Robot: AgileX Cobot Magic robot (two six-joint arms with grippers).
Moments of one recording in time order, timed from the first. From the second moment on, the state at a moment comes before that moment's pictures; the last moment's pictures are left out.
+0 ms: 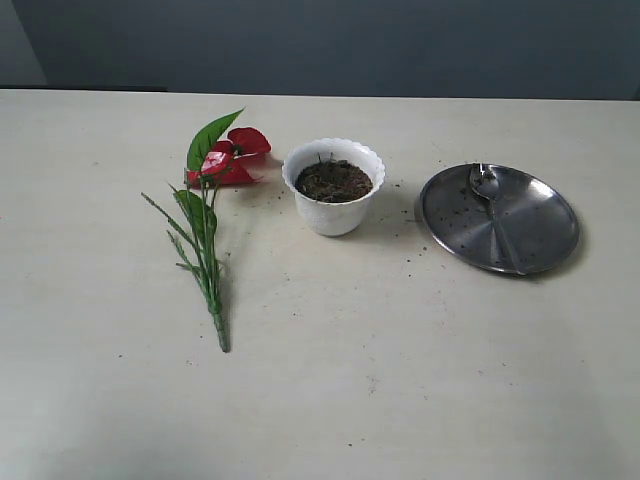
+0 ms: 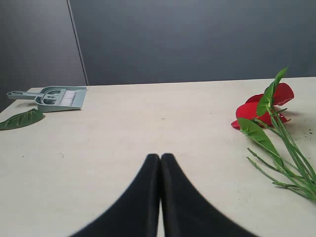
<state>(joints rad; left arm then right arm) 0.15 0.01 -0.01 0.10 0.24 -0.07 0.03 0.36 -0.38 0.02 0.29 -0.10</state>
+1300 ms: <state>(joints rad) 0.15 0.01 -0.01 0.10 0.24 -0.07 0.03 0.05 -0.01 0.01 0.30 -0.09</state>
